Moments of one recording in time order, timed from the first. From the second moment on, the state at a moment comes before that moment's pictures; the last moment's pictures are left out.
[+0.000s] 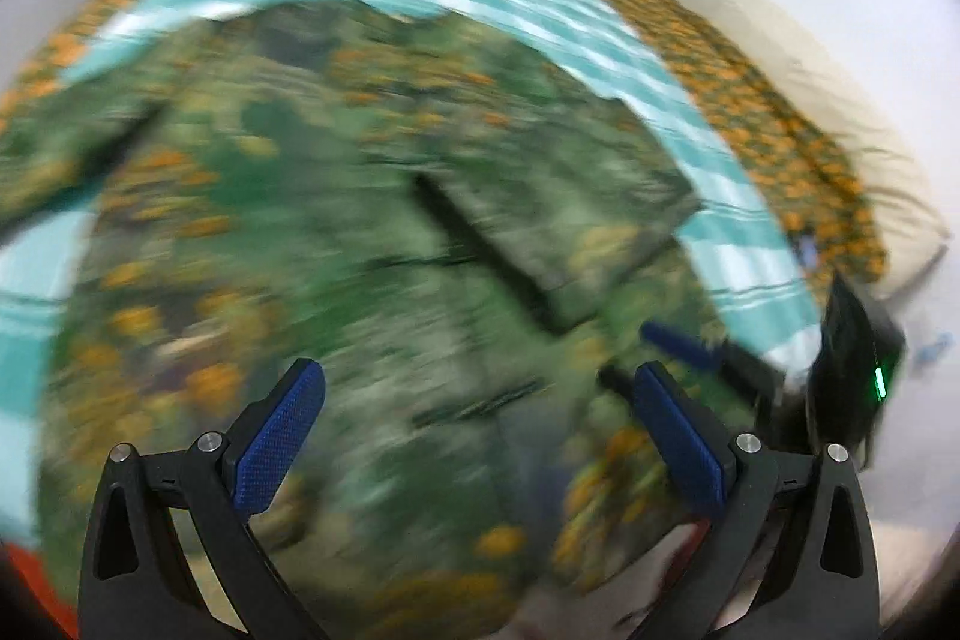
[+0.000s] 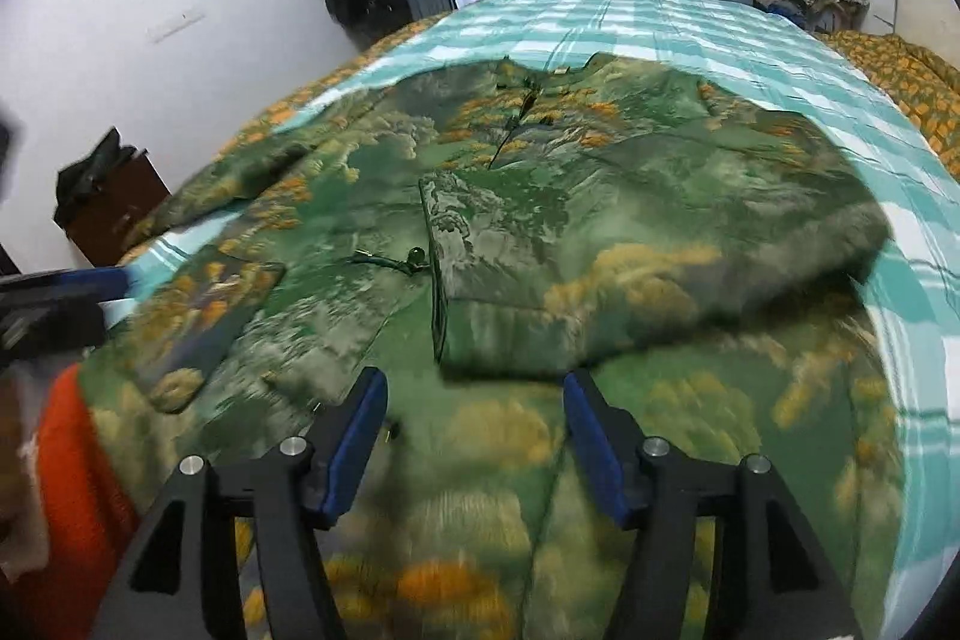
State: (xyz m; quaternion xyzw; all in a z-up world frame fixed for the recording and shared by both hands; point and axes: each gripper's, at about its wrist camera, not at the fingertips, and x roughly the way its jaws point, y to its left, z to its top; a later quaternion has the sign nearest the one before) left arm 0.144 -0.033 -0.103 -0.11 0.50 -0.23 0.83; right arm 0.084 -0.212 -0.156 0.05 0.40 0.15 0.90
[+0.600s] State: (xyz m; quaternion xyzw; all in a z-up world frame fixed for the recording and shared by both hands) left arm 0.233 -0.098 -0.120 -0.08 0.53 -0.19 0.82; right arm 0.060 -0.279 -0.149 0.11 0.36 0.09 0.92
